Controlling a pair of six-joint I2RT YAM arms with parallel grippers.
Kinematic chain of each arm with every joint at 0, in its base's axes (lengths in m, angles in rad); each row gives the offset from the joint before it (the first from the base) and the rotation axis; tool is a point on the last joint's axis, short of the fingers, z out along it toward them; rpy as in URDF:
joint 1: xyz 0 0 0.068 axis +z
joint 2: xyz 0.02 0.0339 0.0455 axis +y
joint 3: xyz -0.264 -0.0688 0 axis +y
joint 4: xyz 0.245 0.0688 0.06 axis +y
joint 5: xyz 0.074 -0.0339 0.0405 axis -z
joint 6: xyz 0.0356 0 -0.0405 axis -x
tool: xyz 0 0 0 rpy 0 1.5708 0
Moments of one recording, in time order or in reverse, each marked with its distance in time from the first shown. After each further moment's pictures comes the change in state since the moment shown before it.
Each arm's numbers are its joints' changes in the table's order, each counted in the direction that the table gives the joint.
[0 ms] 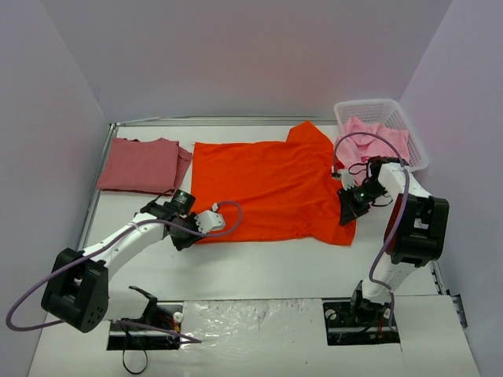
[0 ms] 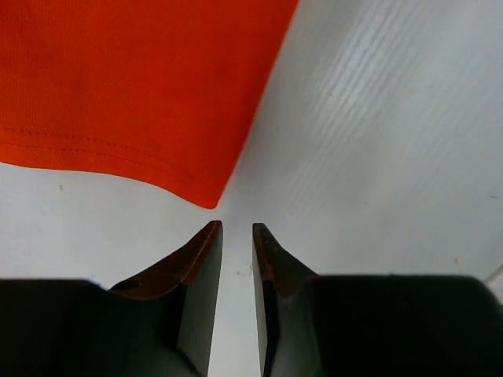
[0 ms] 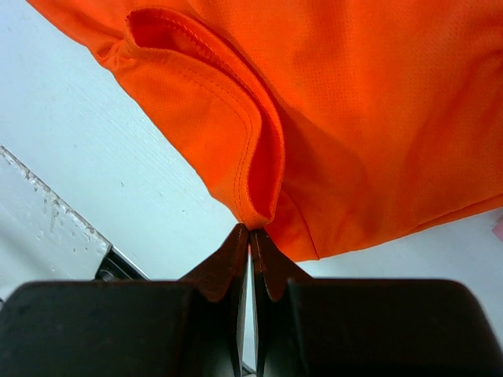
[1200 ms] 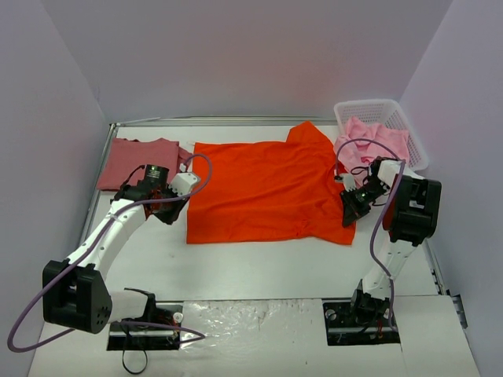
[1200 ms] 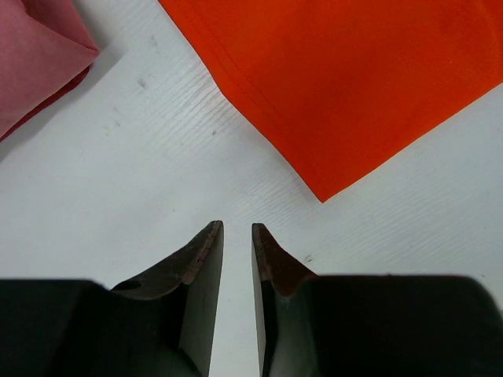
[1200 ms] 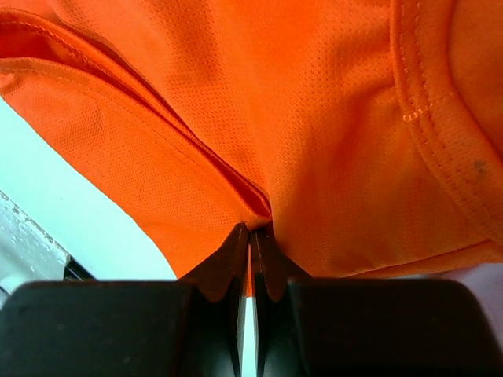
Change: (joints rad) left arm 0.227 0.000 -0.183 -0.003 -0.053 0.264; right arm -0.060 0.250 -0.097 -0.035 0.016 0.050
